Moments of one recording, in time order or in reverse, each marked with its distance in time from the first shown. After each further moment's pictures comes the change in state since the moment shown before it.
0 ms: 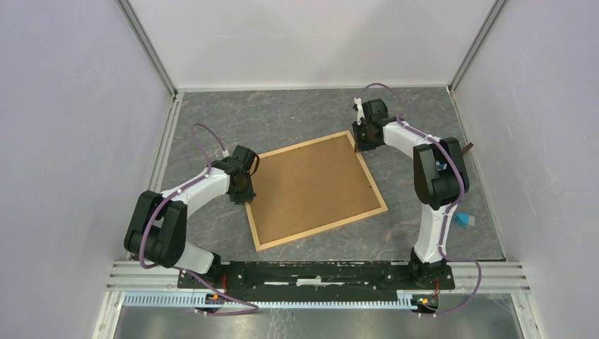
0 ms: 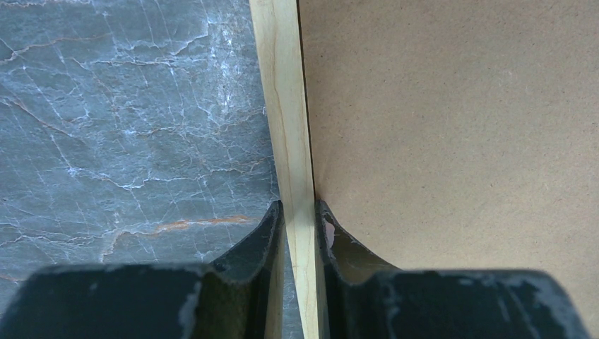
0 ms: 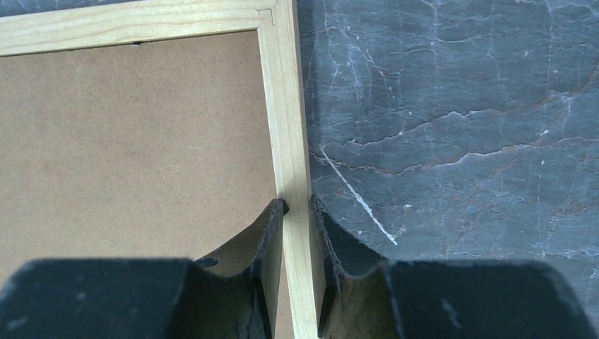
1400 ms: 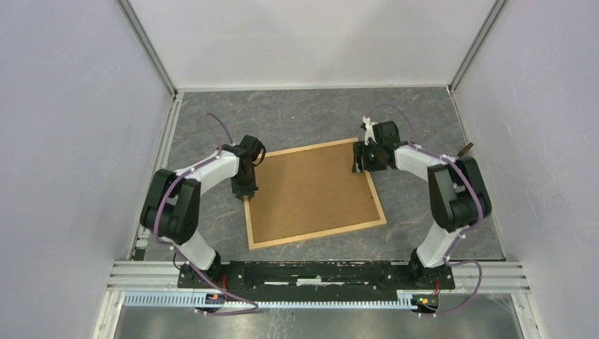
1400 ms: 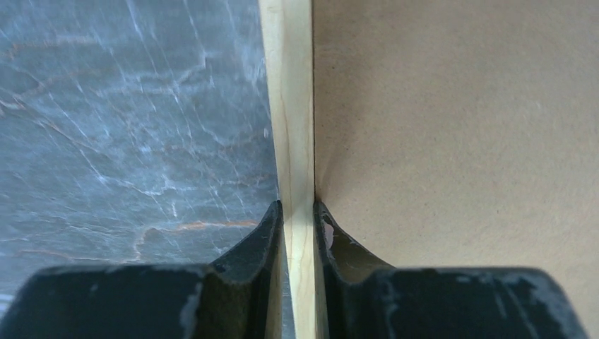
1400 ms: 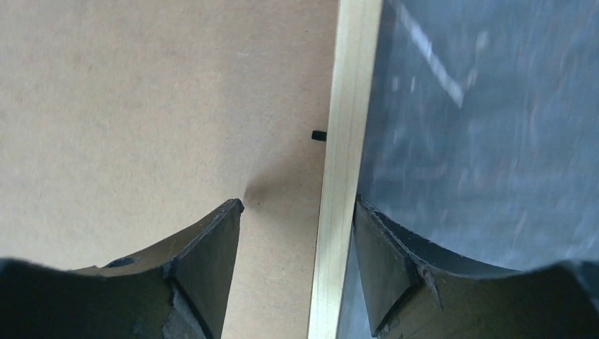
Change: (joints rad) left arm -0.004 0.151 0.151 -0.133 -0.012 0.042; right arm 0.006 -0.204 -0.326 0.128 -0.103 0.037
